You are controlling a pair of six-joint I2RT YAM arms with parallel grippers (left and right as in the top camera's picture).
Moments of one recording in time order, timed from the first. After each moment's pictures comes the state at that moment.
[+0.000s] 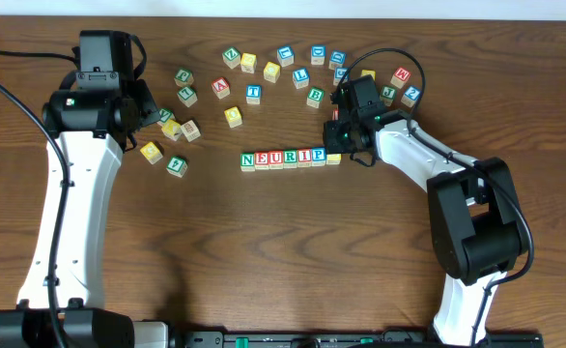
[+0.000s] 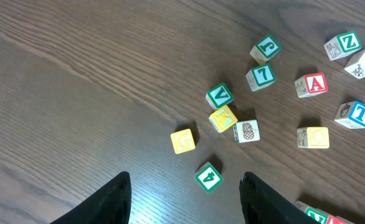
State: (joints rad) left arm 0.01 1.54 1.51 -0.98 -0.24 -0.35; right arm 0.35 2.04 1.31 -0.37 -0.17 0.28
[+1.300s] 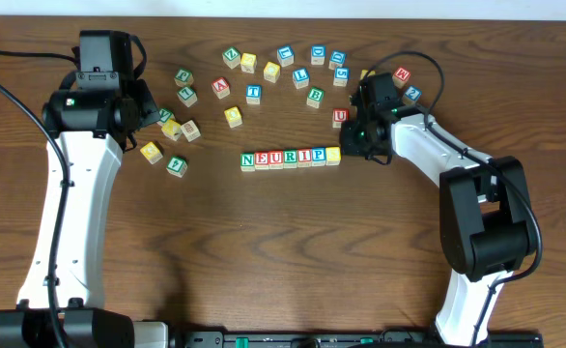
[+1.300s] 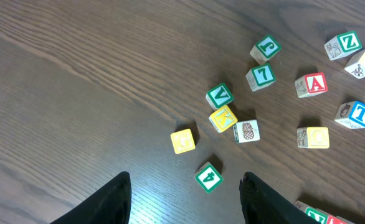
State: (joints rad) left arm 0.01 1.54 1.51 -0.98 -0.24 -0.35; right arm 0.28 2.04 1.33 -0.52 -0.19 0.33
